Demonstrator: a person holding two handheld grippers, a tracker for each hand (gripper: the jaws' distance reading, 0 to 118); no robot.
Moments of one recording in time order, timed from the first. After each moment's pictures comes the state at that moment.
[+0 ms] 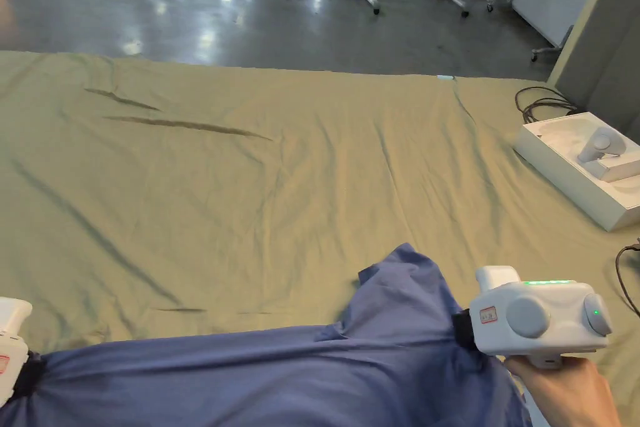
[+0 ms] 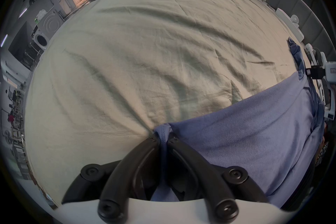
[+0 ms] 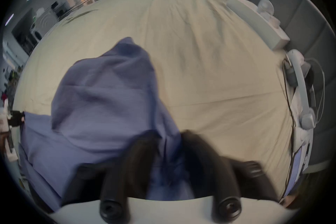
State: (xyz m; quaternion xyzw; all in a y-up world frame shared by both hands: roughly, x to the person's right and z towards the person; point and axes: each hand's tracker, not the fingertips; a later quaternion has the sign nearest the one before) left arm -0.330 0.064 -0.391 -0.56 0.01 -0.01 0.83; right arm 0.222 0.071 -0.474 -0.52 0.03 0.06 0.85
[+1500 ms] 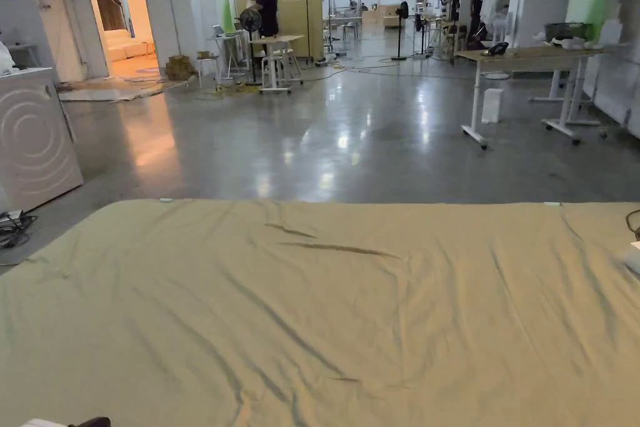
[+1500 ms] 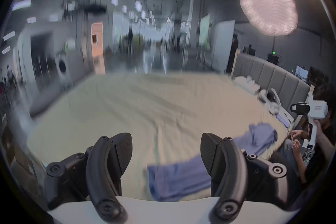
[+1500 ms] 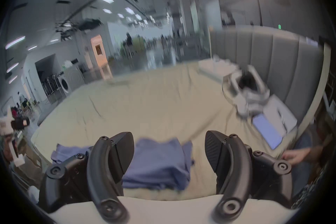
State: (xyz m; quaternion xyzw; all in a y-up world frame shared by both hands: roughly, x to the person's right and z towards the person) left arm -0.321 0.265 -0.051 -0.15 -0.01 0.01 0.99; right arm 0.260 0.241 -0.112 -0.17 0.04 -0.04 0.98
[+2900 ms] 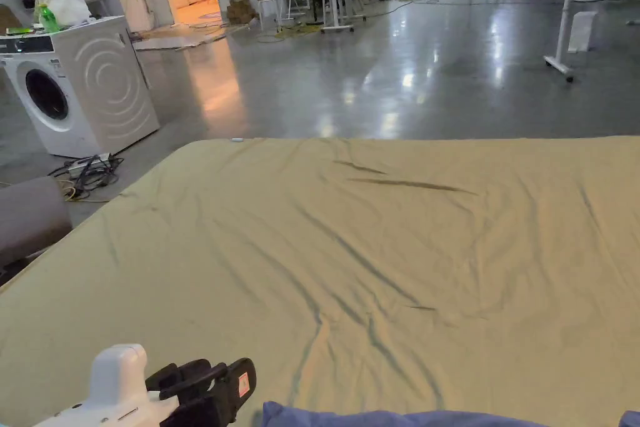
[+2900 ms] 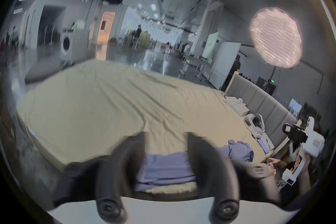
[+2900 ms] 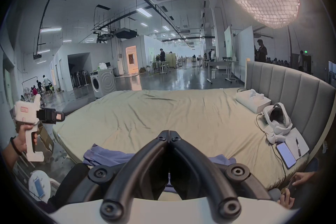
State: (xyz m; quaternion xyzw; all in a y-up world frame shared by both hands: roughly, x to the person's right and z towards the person) left arm -0.362 0.225 -0.040 -0.25 -0.01 0.21 0.95; right arm 0.151 0.271 -0.063 -0.15 0.16 -0.01 0.98
